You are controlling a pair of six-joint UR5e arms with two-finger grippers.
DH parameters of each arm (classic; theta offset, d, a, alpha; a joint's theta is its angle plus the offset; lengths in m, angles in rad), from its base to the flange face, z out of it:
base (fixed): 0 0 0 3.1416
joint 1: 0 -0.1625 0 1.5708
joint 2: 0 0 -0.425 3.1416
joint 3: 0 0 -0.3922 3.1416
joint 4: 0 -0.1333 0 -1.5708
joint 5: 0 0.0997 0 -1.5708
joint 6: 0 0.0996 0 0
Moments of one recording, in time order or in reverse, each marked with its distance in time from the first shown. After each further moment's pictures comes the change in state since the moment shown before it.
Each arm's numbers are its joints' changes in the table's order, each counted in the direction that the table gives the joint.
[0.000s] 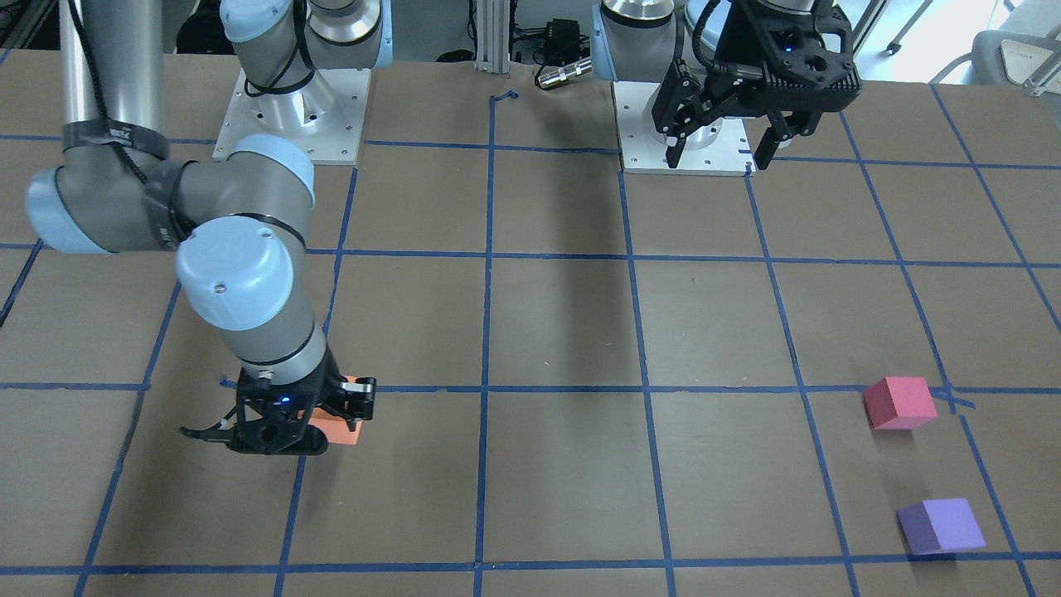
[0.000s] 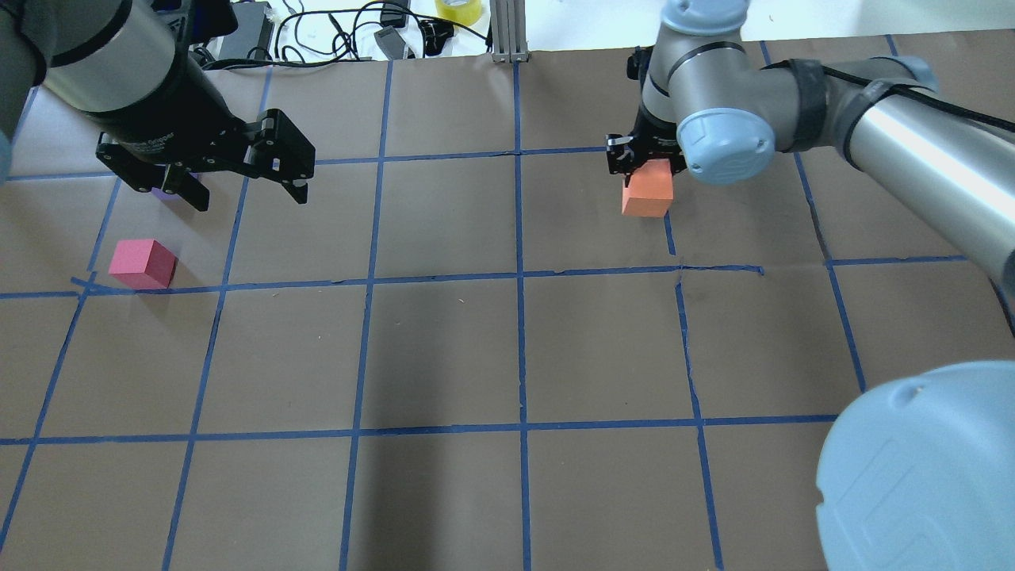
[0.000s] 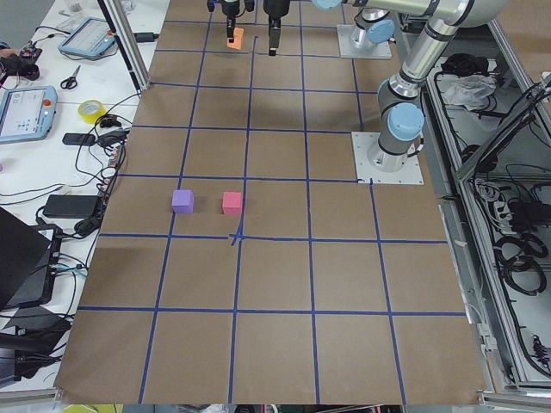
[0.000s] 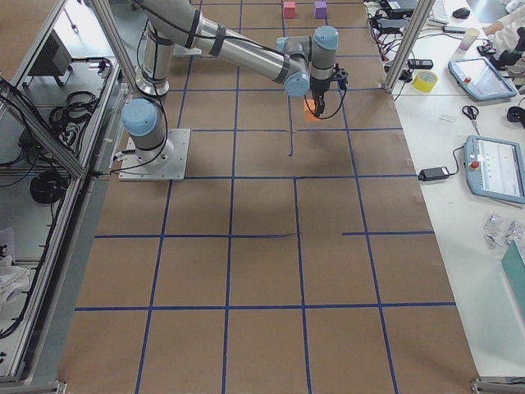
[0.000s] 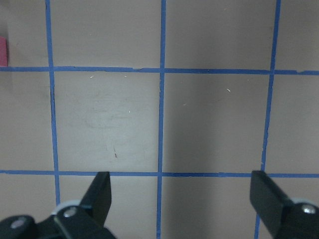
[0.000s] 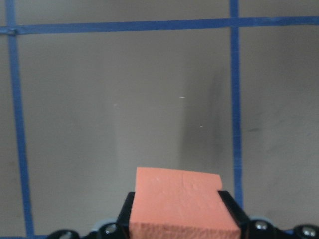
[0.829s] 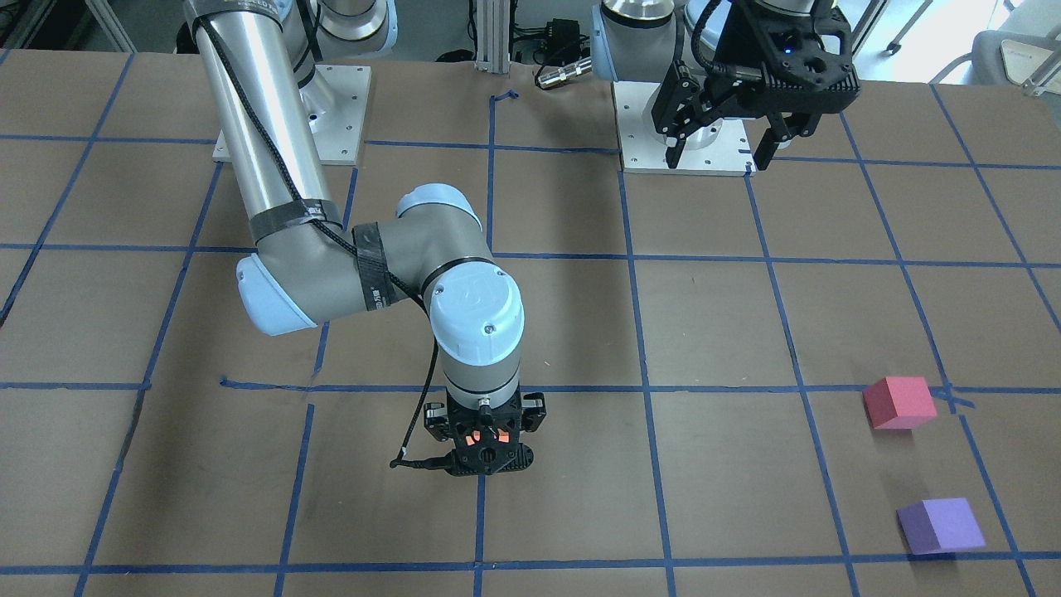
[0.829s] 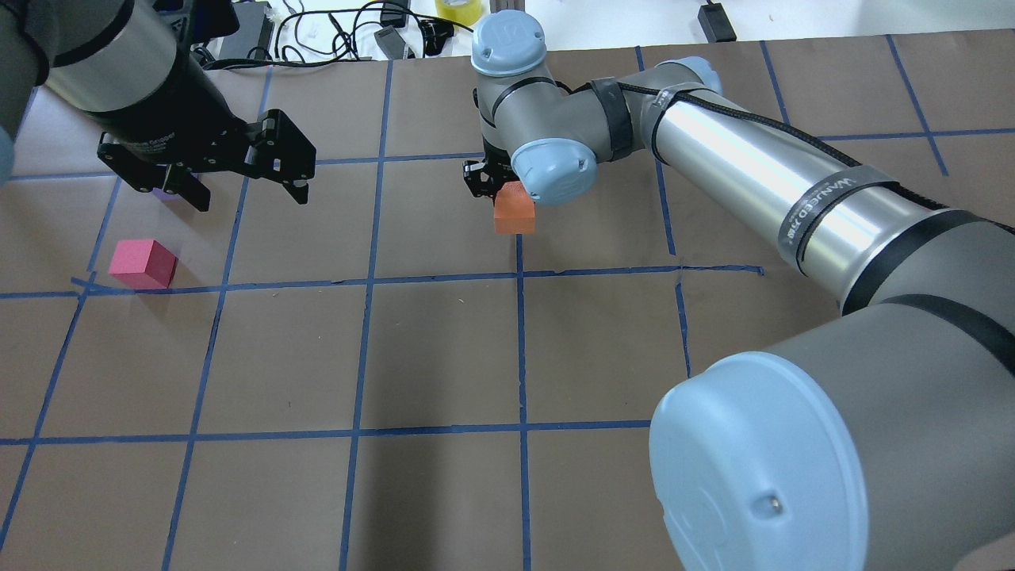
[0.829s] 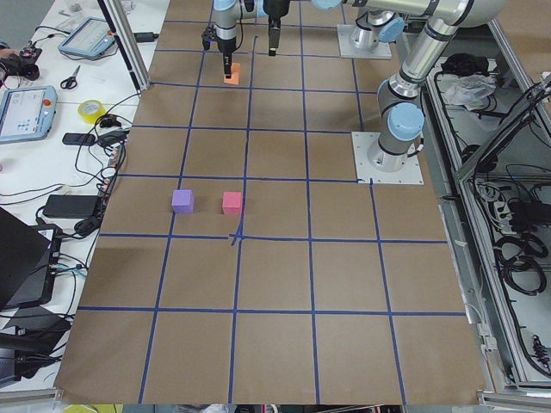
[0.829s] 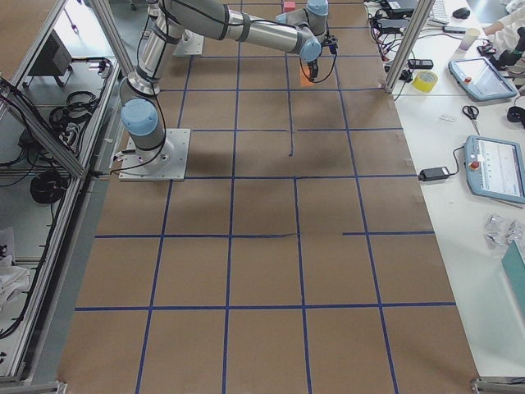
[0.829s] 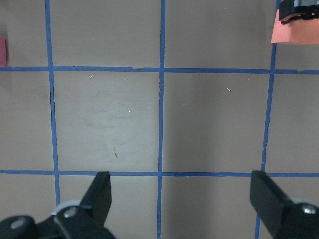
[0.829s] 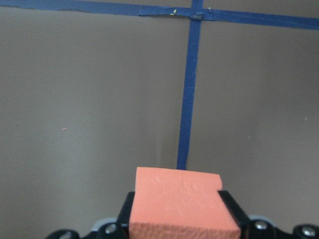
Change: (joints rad) left arm 0.000 0.001 0.000 0.000 0.000 0.003; right arm -0.223 -0.226 -0.234 -0.019 0.010 0.090
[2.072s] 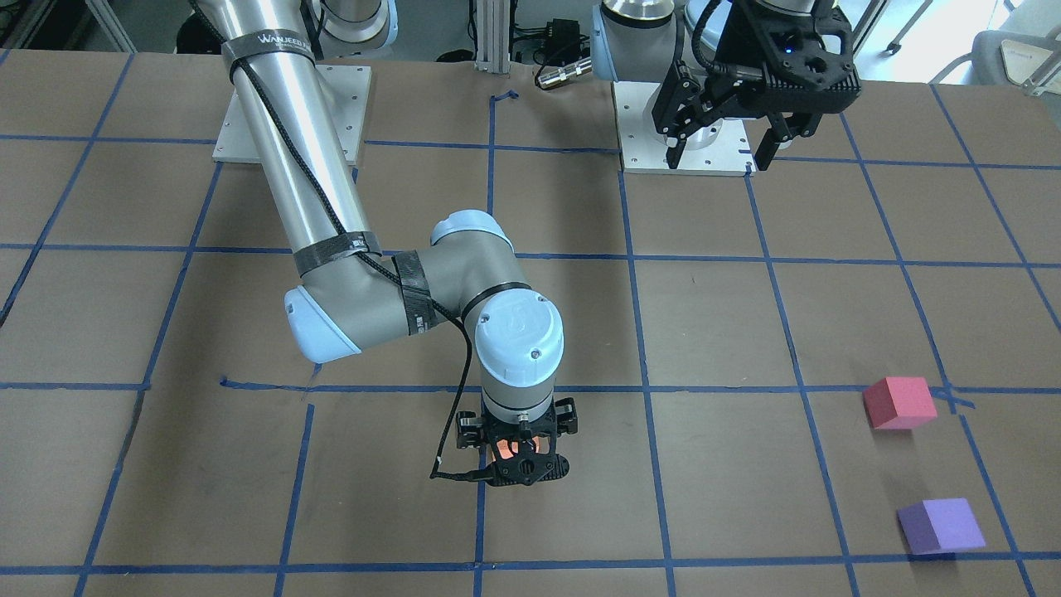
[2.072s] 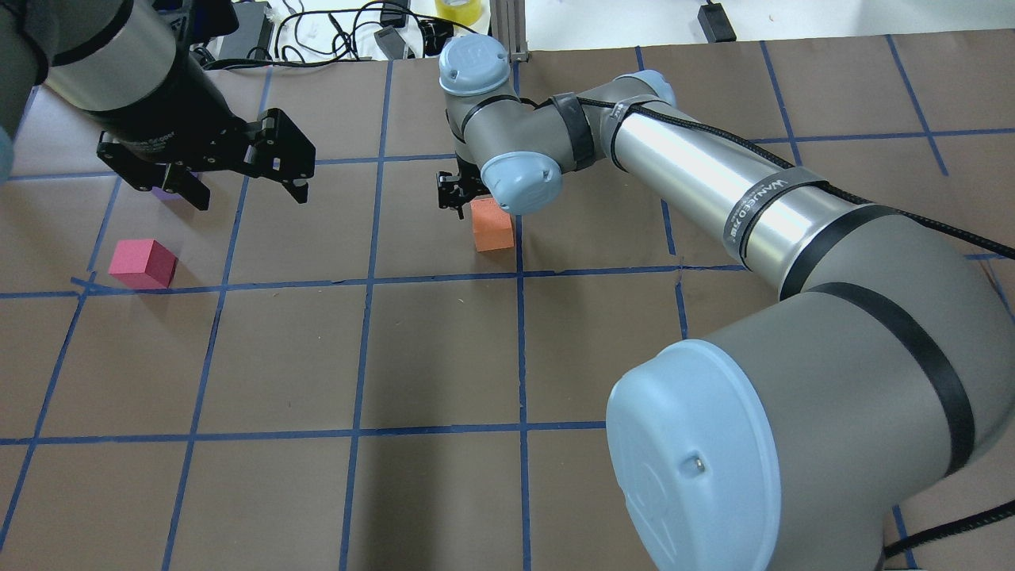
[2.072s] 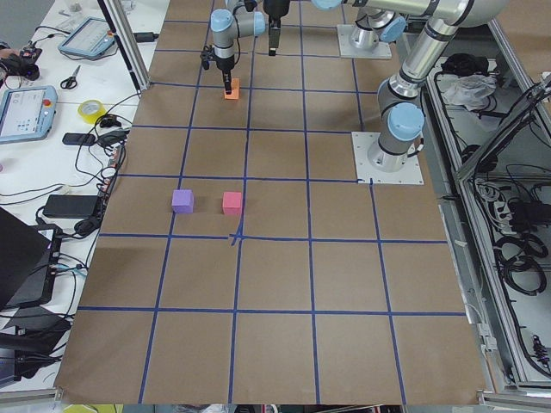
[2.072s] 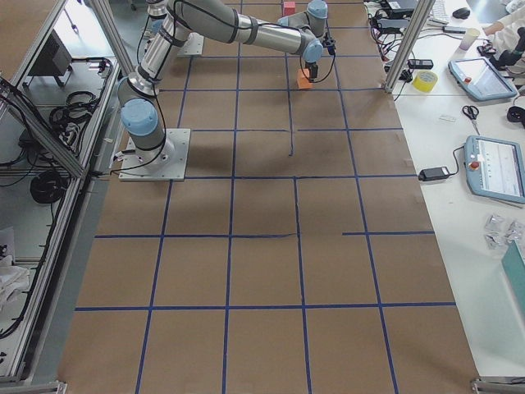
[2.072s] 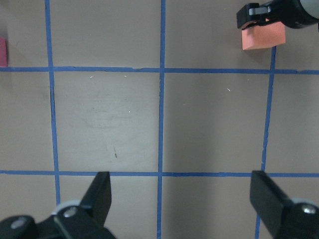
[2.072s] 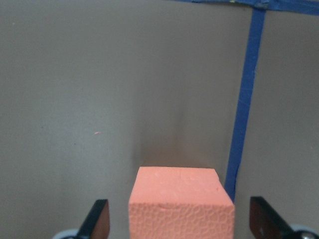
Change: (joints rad) left arm 0.000 0.000 0.001 -0.001 0.001 0.000; right arm -0.040 -0.054 -0.057 -0.023 0.008 0.034
